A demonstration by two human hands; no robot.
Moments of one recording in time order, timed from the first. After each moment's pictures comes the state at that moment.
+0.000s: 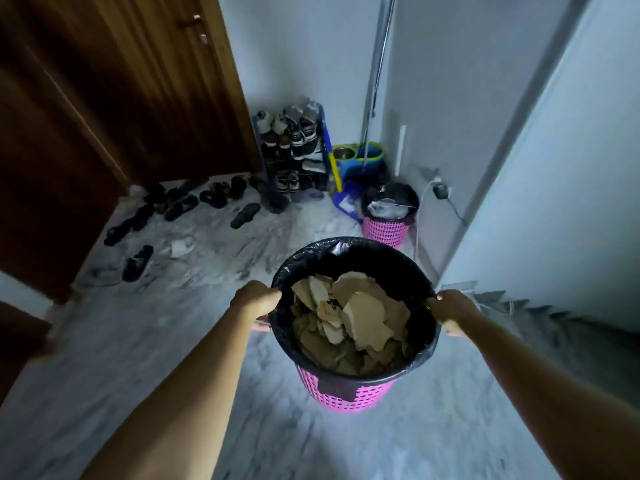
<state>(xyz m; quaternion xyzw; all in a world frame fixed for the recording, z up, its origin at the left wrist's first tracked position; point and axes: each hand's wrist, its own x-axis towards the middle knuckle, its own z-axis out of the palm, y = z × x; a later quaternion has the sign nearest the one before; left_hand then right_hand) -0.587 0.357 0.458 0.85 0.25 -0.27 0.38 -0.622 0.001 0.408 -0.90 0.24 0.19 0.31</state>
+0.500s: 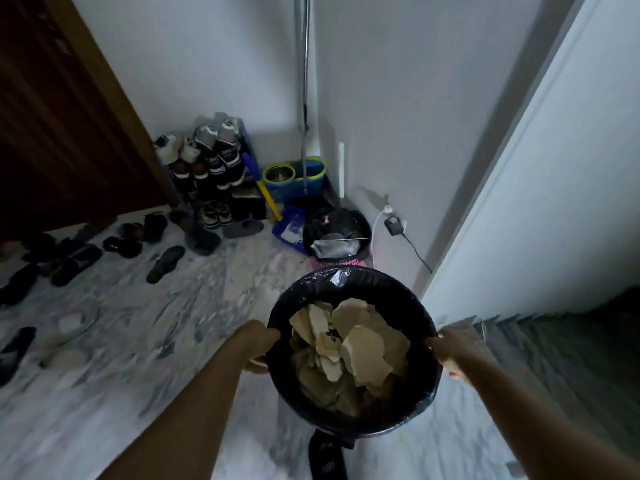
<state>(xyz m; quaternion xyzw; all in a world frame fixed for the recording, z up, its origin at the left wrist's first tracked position) -0.281 0.161 0.338 0.83 0.19 -0.40 0.35 -0.392 -0.170 0.314 -0.83 0.39 0.19 0.36</state>
